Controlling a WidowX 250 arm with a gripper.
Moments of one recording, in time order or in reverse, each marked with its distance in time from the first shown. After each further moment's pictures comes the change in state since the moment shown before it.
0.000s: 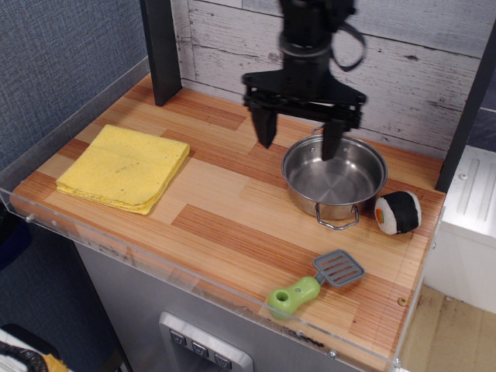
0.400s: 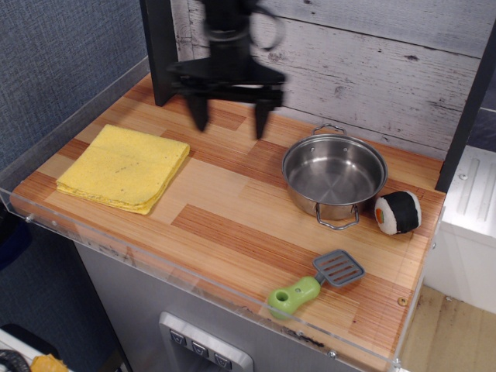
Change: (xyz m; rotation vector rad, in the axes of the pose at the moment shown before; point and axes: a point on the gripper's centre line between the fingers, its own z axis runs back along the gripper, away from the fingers) arm 0.002 0.081 -0.005 0.053 0.013 0.152
